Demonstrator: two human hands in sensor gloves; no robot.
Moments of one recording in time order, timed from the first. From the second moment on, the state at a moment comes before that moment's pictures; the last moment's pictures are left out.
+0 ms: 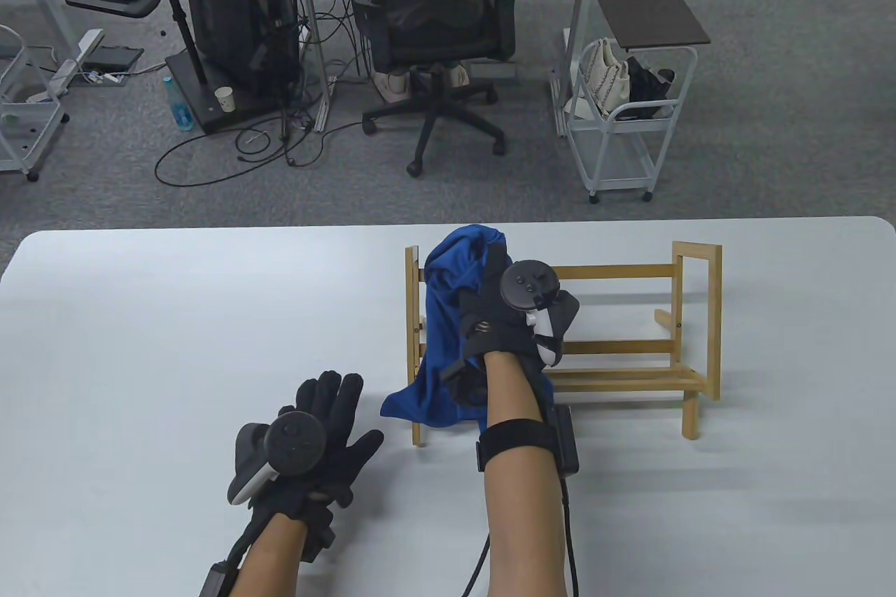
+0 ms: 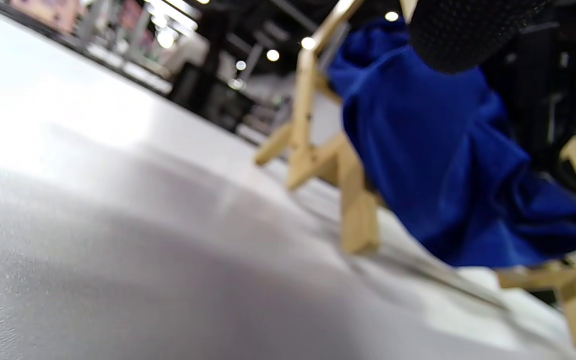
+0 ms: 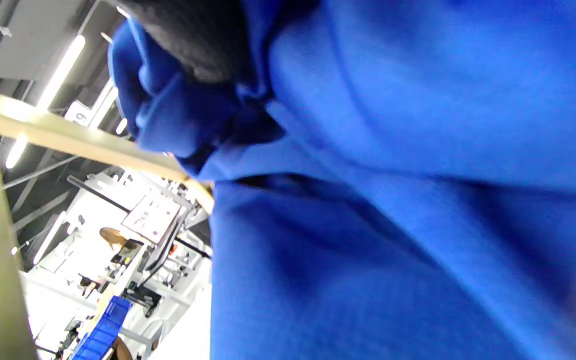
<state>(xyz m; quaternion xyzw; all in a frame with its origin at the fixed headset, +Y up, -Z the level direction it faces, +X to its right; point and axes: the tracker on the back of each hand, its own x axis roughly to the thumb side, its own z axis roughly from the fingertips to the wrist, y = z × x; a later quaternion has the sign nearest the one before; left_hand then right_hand) -0.222 -0.749 -0.327 -0.05 -0.14 0.24 0.96 0.063 -0.672 -0.472 -0.07 0.04 0.88 0.46</state>
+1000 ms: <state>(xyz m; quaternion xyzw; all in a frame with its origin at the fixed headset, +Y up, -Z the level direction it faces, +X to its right) -0.224 -0.748 -0.327 -0.05 -0.13 0.24 0.96 0.082 -0.654 -0.436 0.01 0.07 0.86 0.51</state>
